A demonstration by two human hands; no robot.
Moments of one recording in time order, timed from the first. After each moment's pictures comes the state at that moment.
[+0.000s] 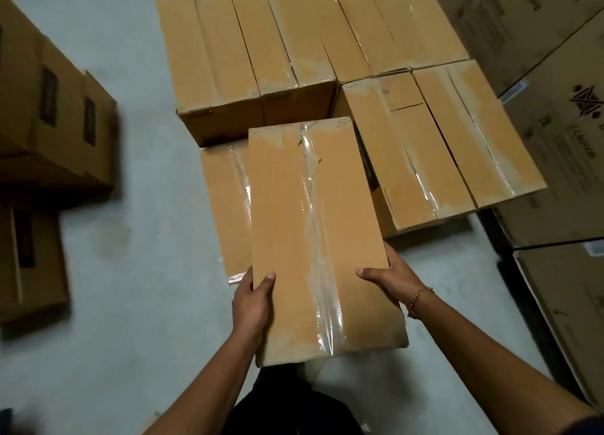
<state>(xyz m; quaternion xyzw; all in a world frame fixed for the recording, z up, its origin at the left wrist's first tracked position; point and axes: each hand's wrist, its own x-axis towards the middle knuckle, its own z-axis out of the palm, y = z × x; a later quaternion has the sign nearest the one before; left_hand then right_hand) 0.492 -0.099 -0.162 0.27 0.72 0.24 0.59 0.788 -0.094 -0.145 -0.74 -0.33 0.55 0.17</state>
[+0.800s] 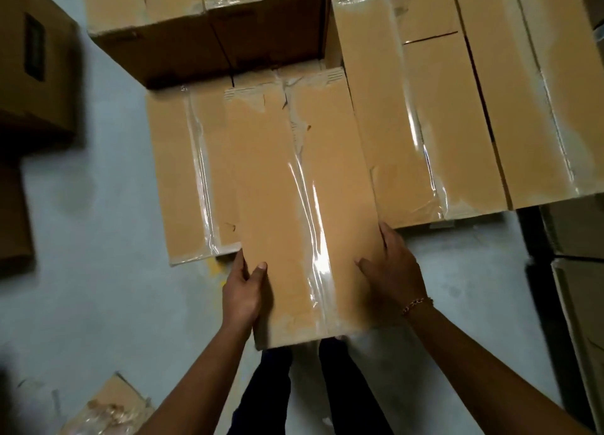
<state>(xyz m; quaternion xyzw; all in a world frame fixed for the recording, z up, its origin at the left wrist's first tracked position) 0.667 -0.061 -0.303 0.29 0.79 0.19 0.51 0.942 -0.044 -0.309 -0.76 -0.48 0.43 0.08</state>
